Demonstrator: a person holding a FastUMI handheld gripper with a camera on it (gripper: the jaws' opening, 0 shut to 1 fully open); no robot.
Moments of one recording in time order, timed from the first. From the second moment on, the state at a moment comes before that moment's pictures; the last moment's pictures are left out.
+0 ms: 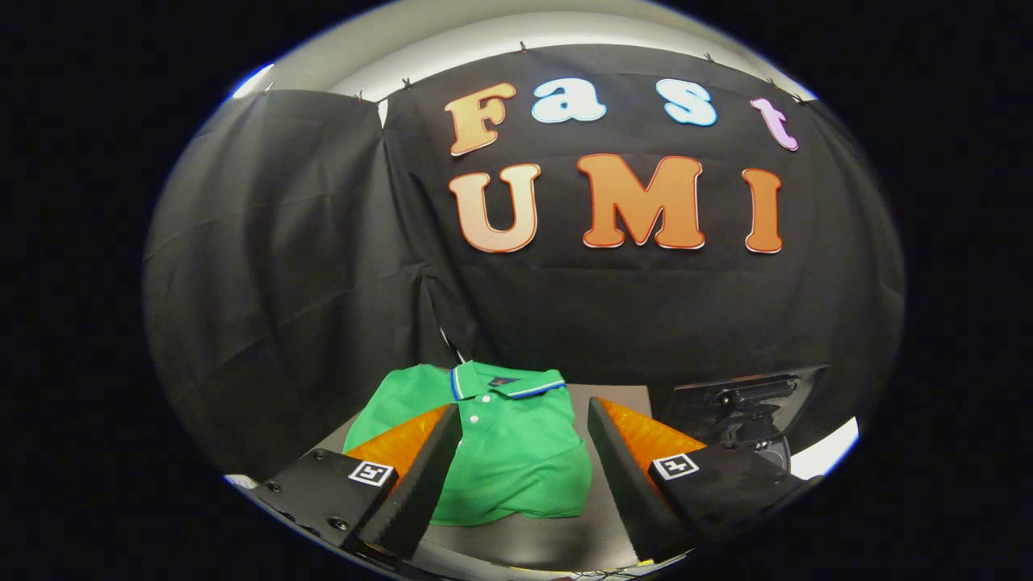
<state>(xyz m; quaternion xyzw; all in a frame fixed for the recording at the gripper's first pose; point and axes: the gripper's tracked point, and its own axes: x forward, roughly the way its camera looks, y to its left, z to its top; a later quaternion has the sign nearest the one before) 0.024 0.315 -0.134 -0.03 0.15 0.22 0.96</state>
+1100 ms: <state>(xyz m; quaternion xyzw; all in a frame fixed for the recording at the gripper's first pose) 0.046 0.374 -0.247 -0.02 0.27 0.26 0.93</state>
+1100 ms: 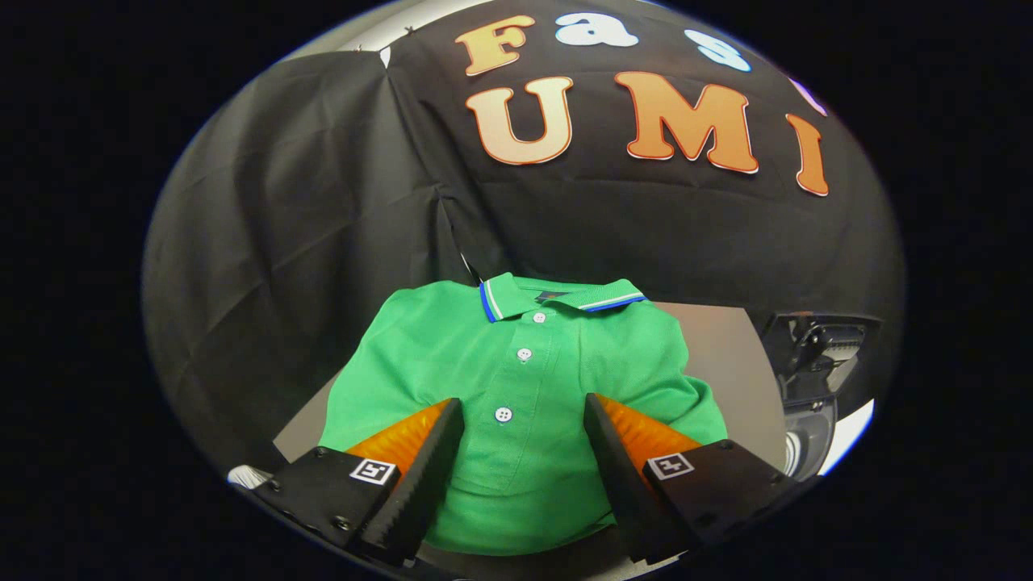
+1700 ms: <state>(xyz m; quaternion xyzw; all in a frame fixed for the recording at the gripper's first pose) 0.037 0.379 -0.249 -0.02 0.26 0.31 0.92</state>
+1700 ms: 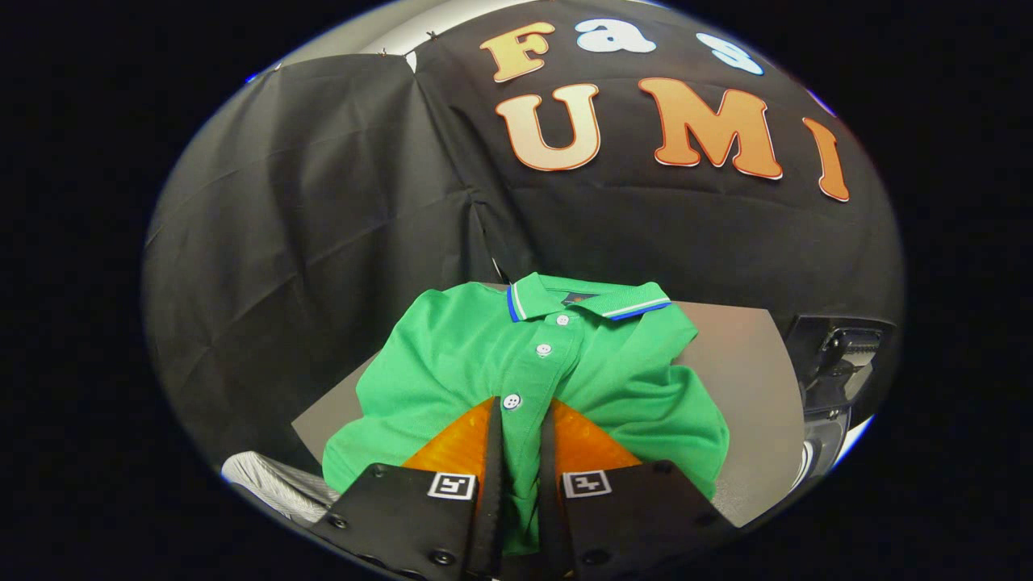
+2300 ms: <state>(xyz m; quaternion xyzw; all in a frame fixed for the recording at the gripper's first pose) 0.034 0.365 -0.231 -0.02 0.26 0.31 0.92</state>
